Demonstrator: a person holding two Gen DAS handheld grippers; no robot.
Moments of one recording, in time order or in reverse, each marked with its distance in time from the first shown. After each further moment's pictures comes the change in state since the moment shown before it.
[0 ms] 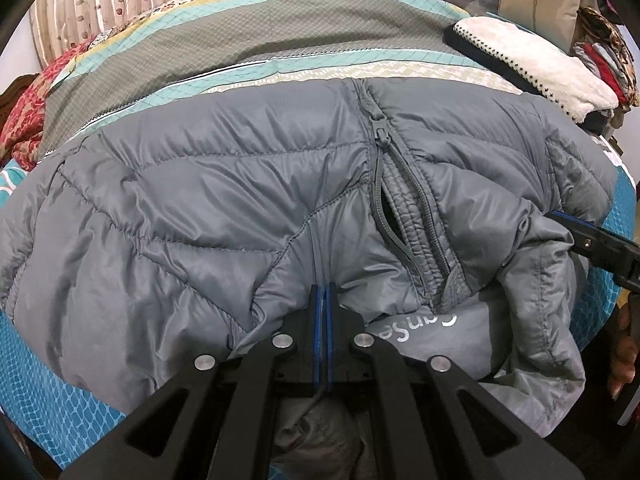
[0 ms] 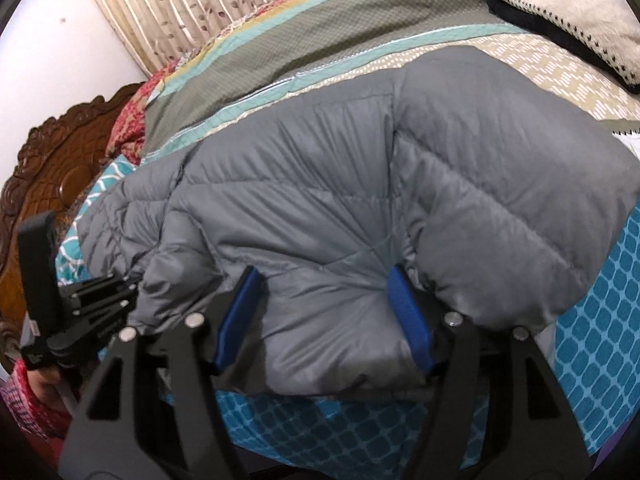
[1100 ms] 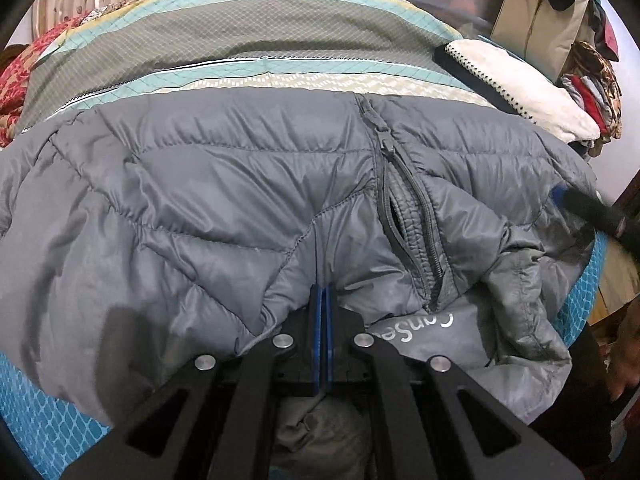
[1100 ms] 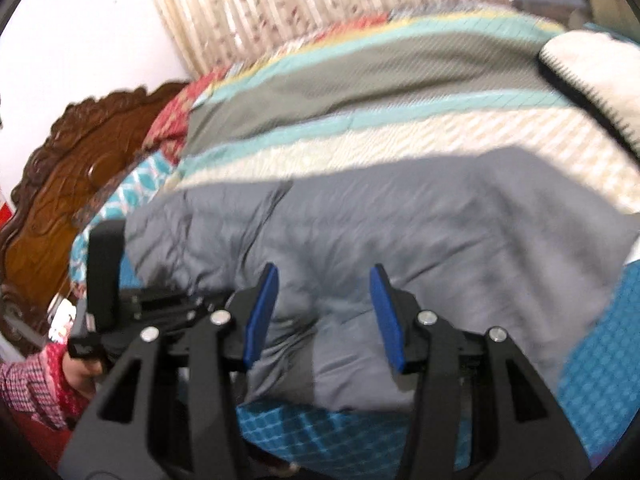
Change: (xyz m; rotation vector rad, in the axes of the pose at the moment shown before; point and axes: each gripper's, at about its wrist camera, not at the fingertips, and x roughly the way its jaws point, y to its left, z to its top) left arm 0.008 0.027 0.001 -0.062 -0.020 -0.152; right arm -0.044 0.049 0.023 -0.126 -0.119 0.061
